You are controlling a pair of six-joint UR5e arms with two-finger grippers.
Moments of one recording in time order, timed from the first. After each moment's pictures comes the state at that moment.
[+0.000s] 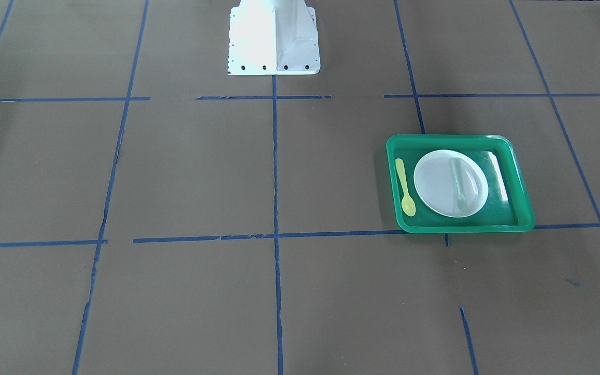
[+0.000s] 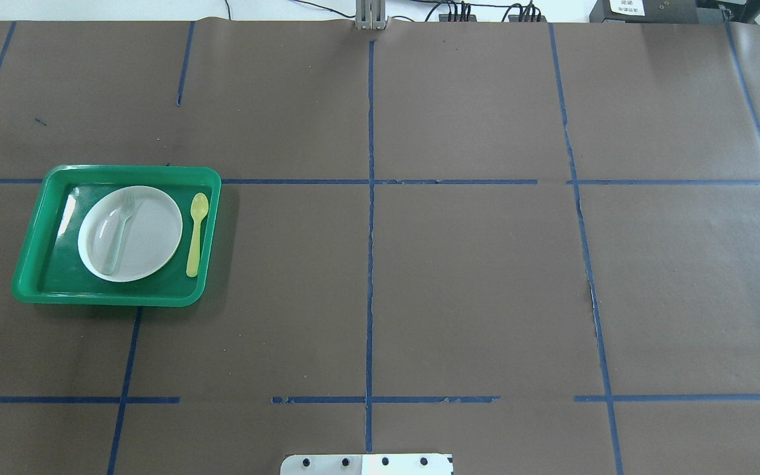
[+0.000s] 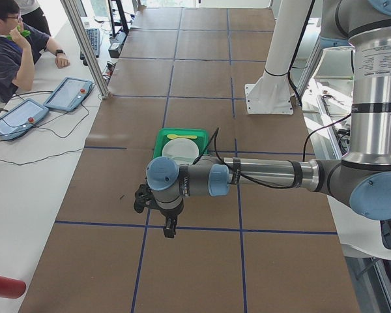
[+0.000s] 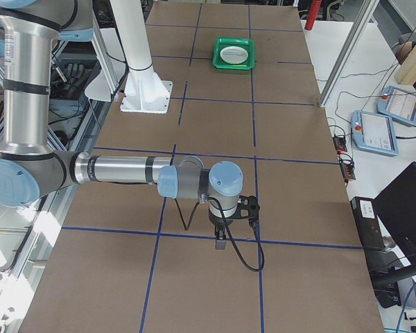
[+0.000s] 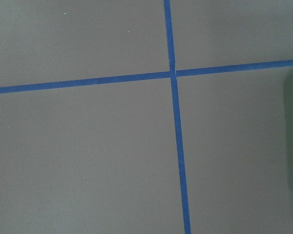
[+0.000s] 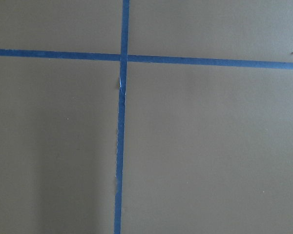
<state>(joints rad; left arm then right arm) -1.59 -1.52 -1.66 -1.50 -2.36 0.13 1.60 -1.70 1.72 -1.63 2.29 -0.06</state>
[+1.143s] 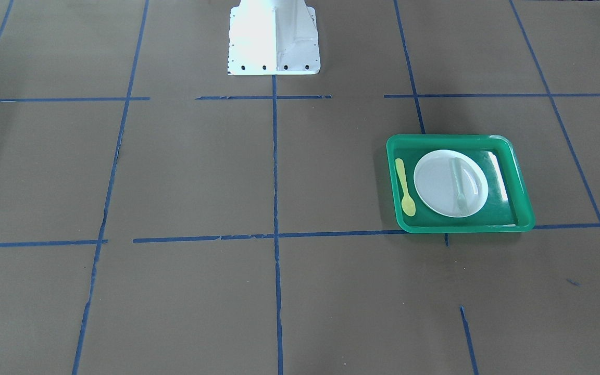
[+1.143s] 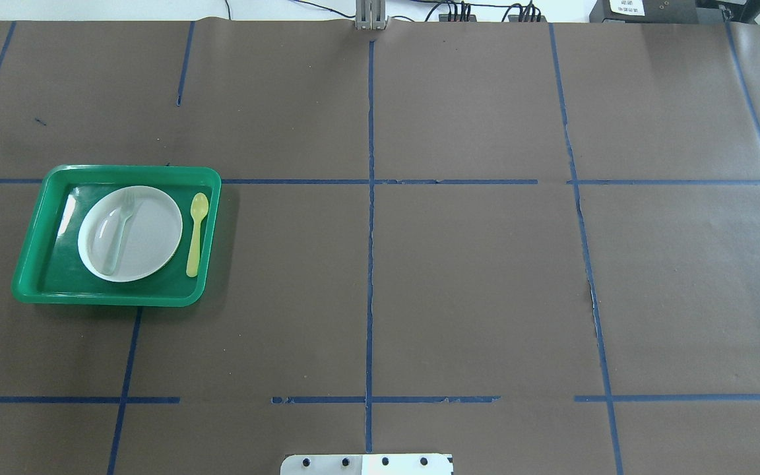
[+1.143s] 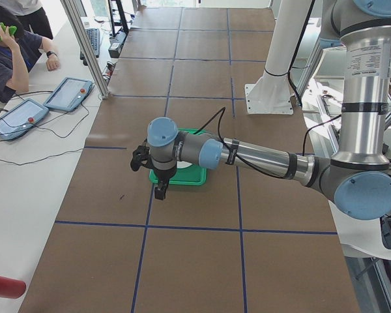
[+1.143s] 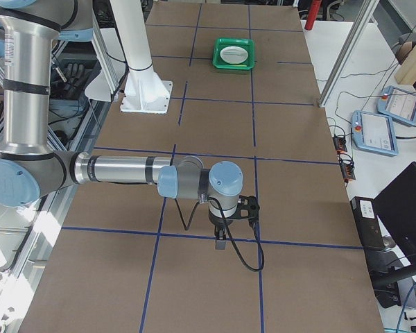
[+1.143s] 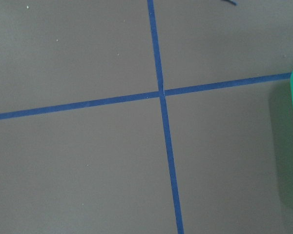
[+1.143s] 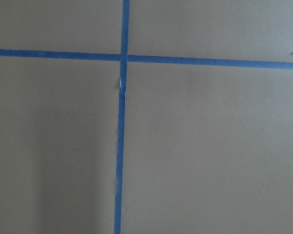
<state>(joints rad) -1.39 -1.55 -1.86 -1.63 -2.36 -0.17 1.60 -1.70 1.72 -1.63 2.29 -0.06</state>
